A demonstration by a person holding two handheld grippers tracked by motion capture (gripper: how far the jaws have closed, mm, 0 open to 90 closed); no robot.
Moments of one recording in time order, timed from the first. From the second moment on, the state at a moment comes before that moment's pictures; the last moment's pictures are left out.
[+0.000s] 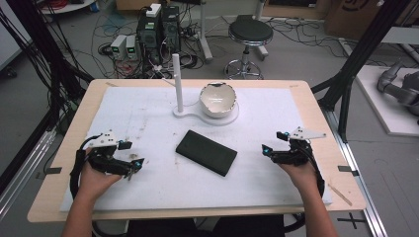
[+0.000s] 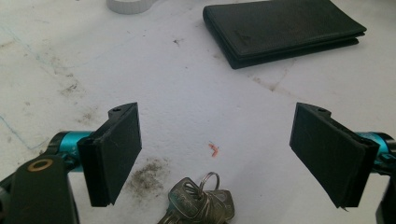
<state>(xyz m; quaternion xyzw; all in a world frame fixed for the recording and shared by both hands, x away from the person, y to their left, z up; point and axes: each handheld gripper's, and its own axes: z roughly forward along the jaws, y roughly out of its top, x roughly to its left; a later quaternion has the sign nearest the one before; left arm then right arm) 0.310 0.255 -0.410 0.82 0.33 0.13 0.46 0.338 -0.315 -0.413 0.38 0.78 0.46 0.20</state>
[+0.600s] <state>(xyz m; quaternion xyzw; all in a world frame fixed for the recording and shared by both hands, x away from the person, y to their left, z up) 0.314 0.261 -0.427 0.84 0.33 0.11 0.43 0.338 -0.311 -0.417 0.37 0.78 0.46 0.18</state>
